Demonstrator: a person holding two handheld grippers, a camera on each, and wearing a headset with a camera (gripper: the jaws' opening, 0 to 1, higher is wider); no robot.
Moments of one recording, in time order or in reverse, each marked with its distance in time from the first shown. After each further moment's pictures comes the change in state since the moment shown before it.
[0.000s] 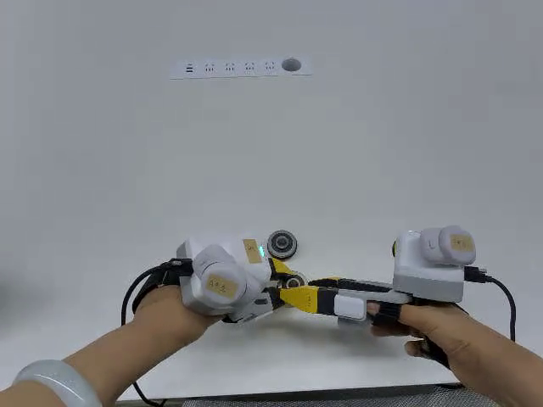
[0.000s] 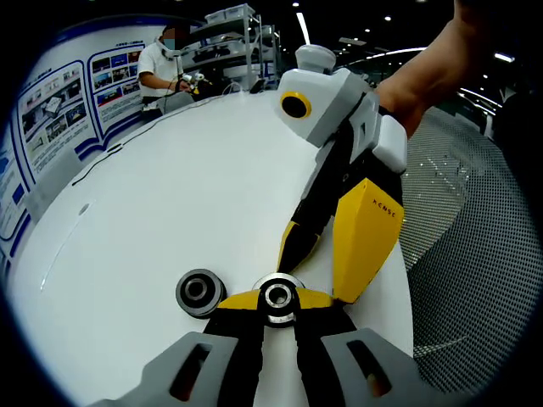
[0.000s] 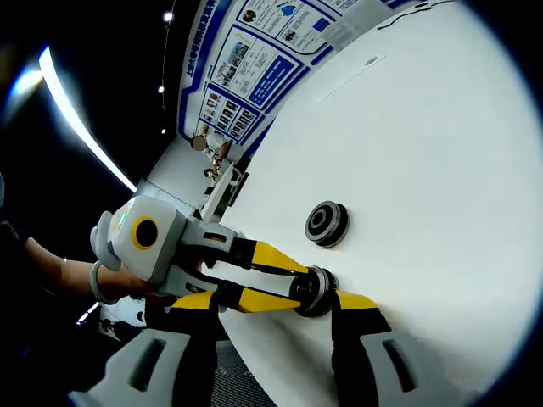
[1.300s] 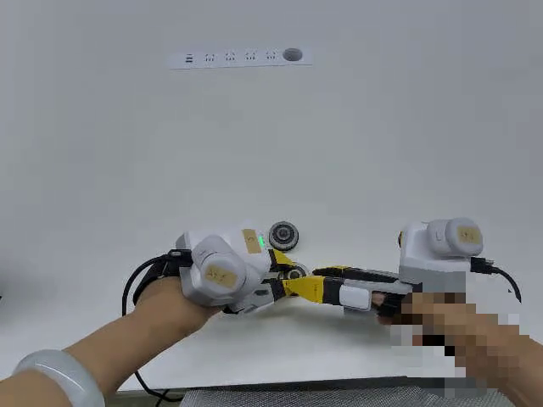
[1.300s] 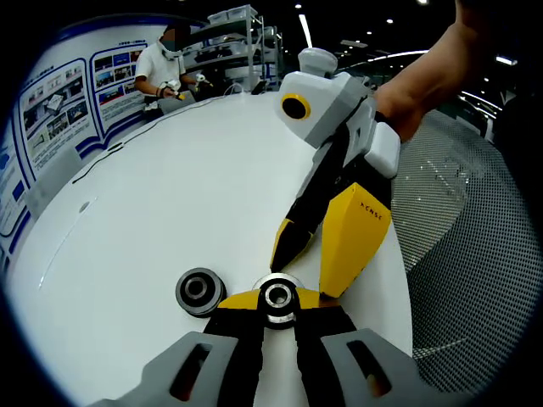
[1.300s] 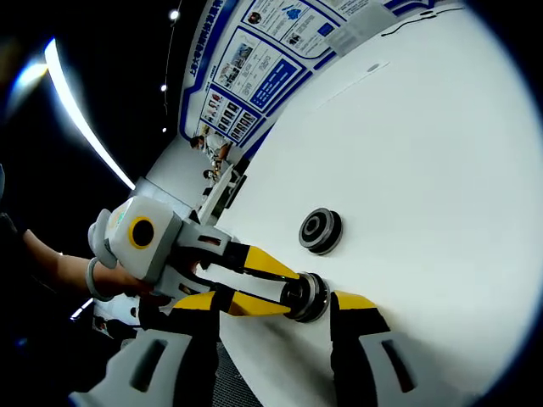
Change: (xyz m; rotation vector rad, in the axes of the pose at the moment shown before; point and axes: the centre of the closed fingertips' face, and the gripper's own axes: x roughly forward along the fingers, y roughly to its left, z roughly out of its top) left arm 0.000 0.000 0.000 -0.013 -0.008 -0.001; right arm 0.001 -0.006 0.005 -0.036 -0.018 -0.014
